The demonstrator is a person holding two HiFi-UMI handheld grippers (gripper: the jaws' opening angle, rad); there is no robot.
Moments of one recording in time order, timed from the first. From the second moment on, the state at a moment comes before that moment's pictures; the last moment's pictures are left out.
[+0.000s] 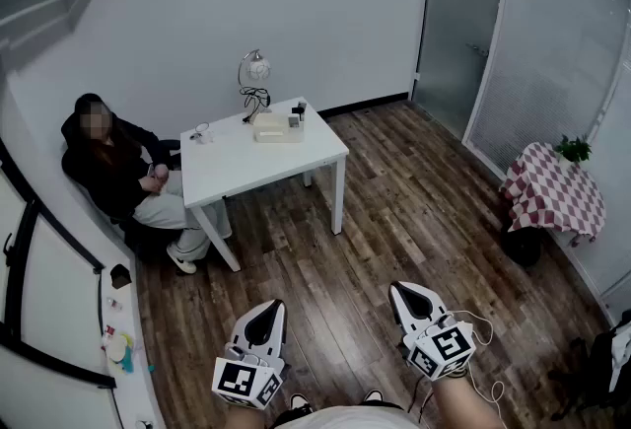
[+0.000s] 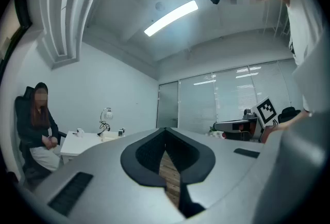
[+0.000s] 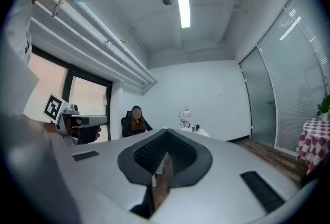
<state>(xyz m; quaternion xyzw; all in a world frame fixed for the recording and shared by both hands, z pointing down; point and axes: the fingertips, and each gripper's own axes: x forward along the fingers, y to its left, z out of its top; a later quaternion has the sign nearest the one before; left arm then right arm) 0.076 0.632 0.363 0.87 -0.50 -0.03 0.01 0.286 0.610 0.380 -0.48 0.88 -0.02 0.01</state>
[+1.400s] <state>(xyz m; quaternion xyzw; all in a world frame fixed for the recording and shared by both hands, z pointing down) -0.048 0.621 0.377 0.88 -0.47 -0.06 0.01 0.148 0.595 0.395 -0.47 0.88 -0.07 0.00</state>
